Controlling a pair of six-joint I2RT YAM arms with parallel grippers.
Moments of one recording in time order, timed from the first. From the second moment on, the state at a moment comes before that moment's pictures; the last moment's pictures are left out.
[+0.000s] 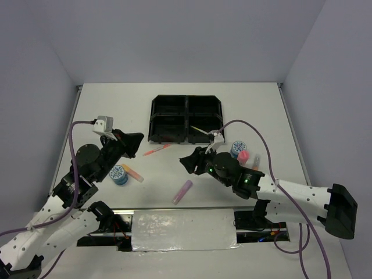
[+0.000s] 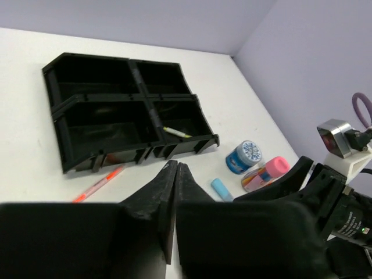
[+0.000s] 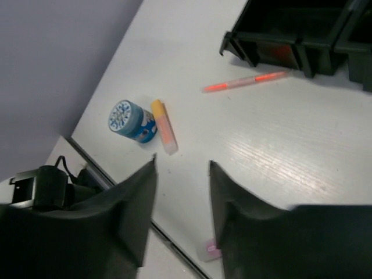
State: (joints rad) left arm -0.65 0.57 0.75 -0.19 -0.17 -0.48; right arm 1.07 0.94 0.54 0.19 0.31 0.71
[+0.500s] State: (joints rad) left arm -0.64 1.20 0.86 -0.28 -0.16 -0.39; right arm 1.03 0.83 0.56 0.03 0.37 0.73
